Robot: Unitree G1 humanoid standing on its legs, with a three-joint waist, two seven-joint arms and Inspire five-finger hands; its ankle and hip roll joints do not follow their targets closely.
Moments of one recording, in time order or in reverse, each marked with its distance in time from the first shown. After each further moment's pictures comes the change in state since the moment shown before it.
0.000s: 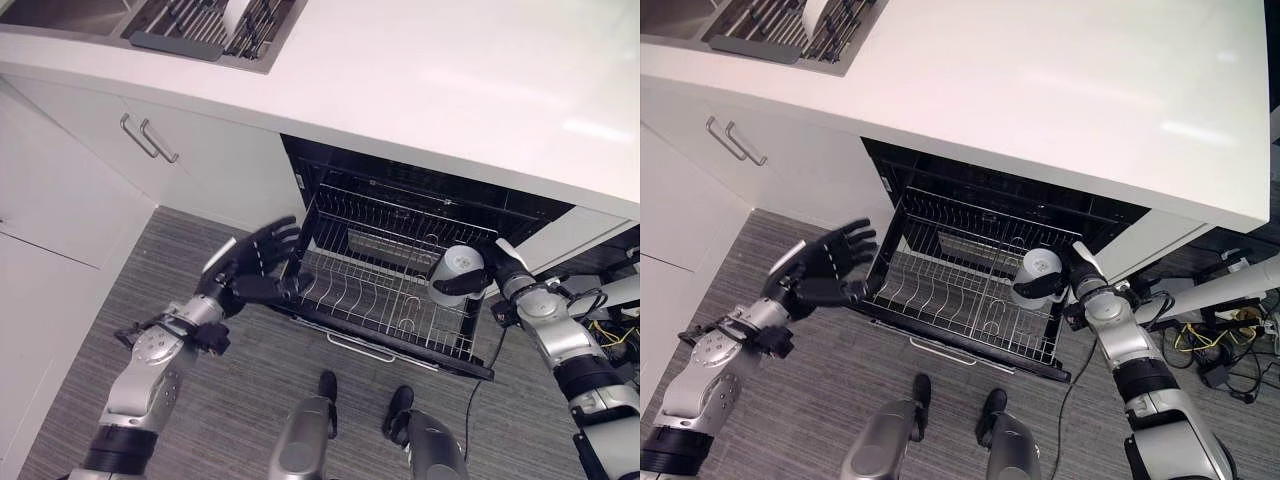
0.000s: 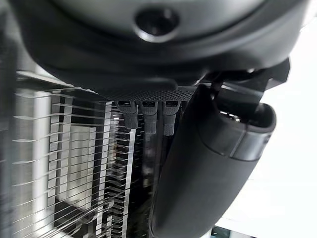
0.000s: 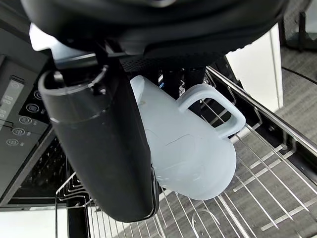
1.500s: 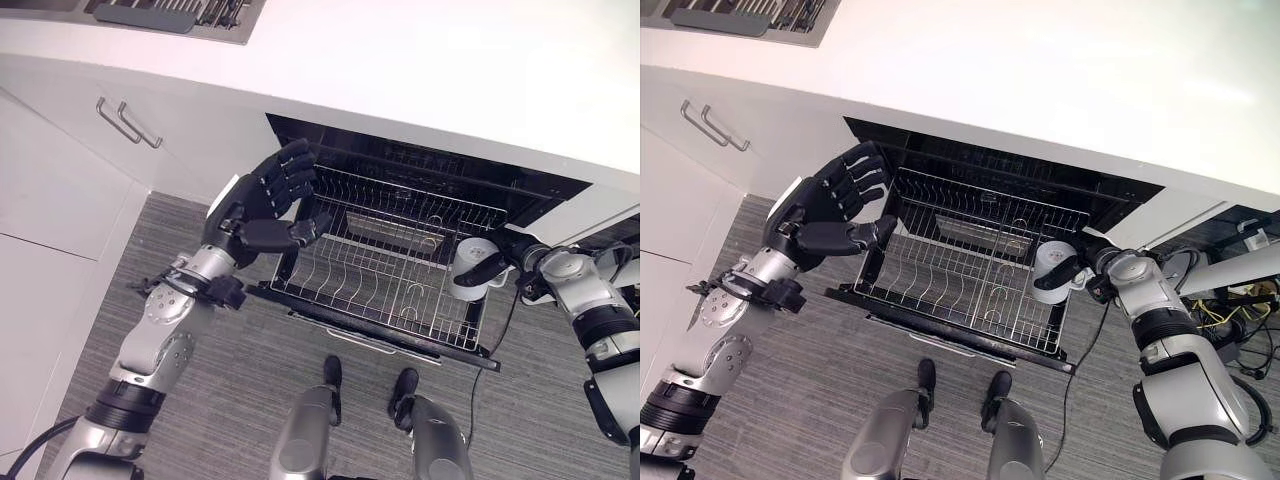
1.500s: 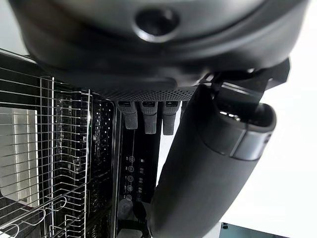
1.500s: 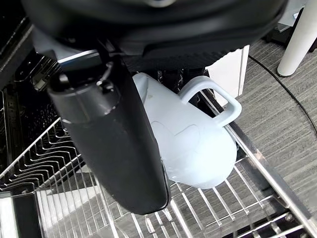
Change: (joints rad) left arm -0.178 0.079 -0.149 -0.011 -0.157 -0.087 0.133; right arm -0.277 -0.084 0.139 0.306 0.065 0.066 0.252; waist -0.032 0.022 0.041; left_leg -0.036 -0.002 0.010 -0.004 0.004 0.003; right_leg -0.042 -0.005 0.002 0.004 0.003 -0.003
